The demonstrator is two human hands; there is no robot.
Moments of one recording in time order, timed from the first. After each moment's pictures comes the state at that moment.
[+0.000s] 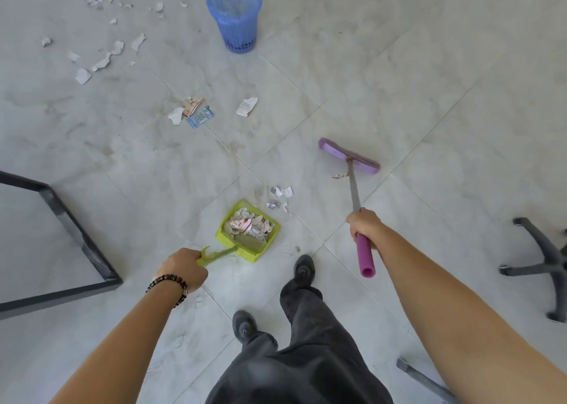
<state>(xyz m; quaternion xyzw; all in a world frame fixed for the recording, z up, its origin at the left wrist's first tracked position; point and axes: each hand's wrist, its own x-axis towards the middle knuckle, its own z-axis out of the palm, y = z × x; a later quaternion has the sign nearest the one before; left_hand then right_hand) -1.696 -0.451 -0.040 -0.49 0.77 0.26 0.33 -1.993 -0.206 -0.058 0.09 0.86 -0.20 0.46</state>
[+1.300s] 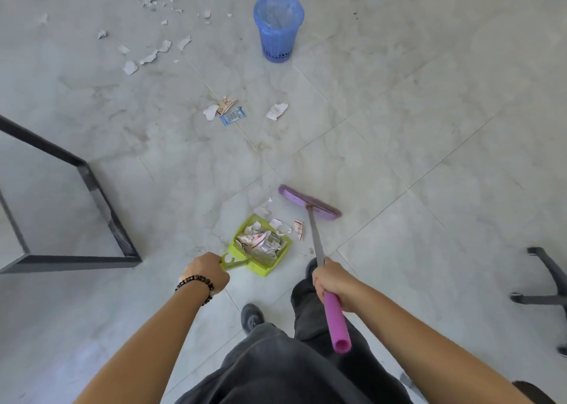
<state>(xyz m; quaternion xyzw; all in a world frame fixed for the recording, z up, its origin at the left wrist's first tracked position) -1.605 -0.428 -0.045 -0.50 0.75 0.26 0.33 -1.786 -0.229 -0.013 0.10 0.75 -0.26 0.61</state>
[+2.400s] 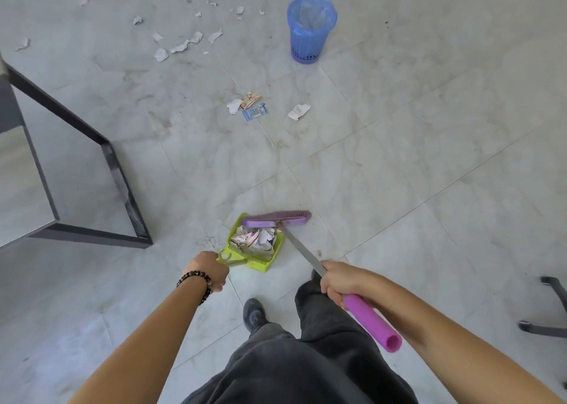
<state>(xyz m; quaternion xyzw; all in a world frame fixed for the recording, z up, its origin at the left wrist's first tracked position) -1.554 -0.441 -0.062 -0.62 0.60 0.43 0.28 -1.784 -0.251 0.006 -0.09 0.71 -0.08 0.69</state>
